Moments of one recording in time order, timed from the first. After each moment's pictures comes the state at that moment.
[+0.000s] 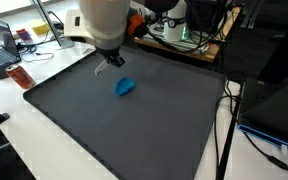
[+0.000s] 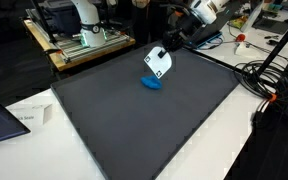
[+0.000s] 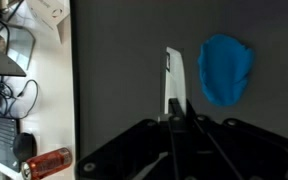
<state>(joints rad) 0.18 0.64 0.04 -1.41 -0.51 1.60 0.47</state>
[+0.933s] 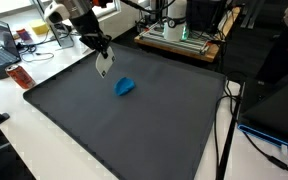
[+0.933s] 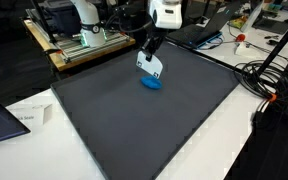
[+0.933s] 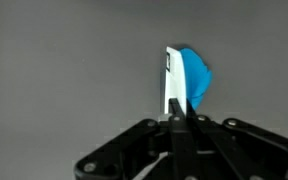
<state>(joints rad) -0.09 0.41 0.04 -1.73 -0.03 1.92 -0.26</state>
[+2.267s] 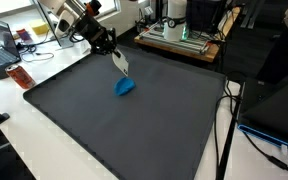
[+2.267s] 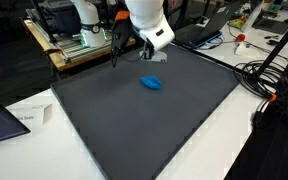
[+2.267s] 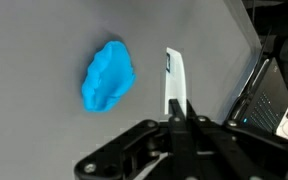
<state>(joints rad) -0.24 0.48 0.07 -1.69 0.36 1.73 -0.96</state>
